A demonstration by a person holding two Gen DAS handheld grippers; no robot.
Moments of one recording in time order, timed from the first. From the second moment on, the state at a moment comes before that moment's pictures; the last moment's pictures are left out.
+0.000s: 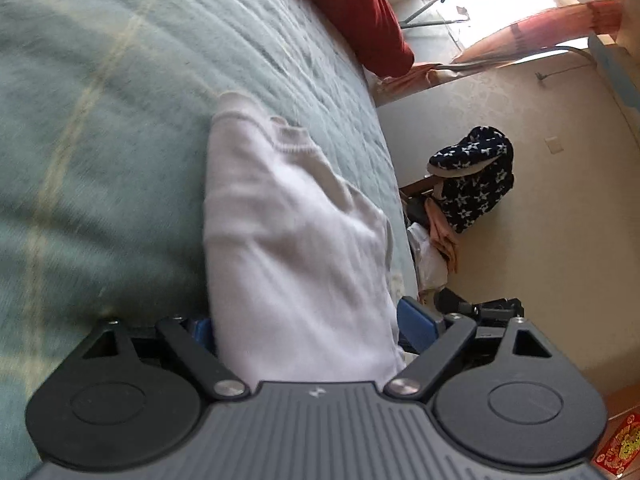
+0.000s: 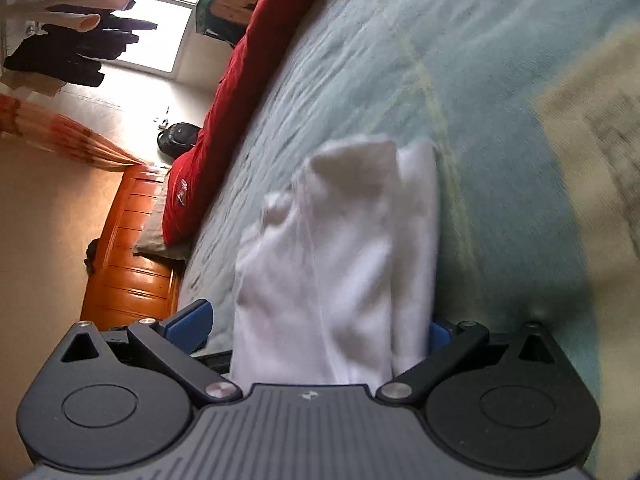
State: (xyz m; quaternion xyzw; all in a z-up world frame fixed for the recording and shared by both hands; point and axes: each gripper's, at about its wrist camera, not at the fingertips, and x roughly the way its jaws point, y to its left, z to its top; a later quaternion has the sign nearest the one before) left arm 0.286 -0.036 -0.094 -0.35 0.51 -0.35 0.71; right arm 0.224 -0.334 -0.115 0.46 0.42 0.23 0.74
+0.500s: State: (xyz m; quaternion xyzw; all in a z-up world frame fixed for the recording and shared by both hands) left arm 0.283 -0.031 -0.082 -0.36 0.51 -0.35 0.69; right arm 0.224 -0.320 -0.107 0.46 0.42 0.25 0.74
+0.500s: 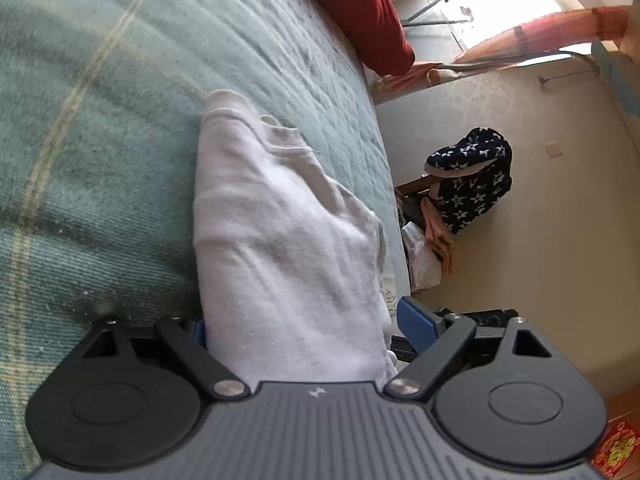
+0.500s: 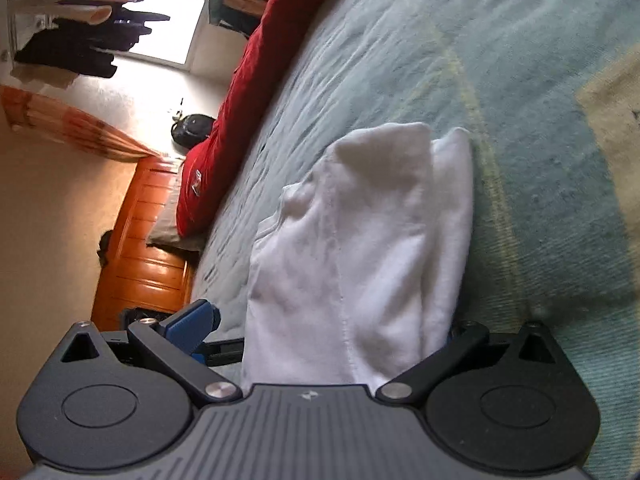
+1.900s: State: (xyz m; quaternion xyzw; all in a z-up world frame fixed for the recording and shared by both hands) left arm 0.223 0.232 0.010 -0.40 0.42 -0.25 0.78; right arm 0.294 -0.072 -0.017 0.37 0.46 0.39 0.71
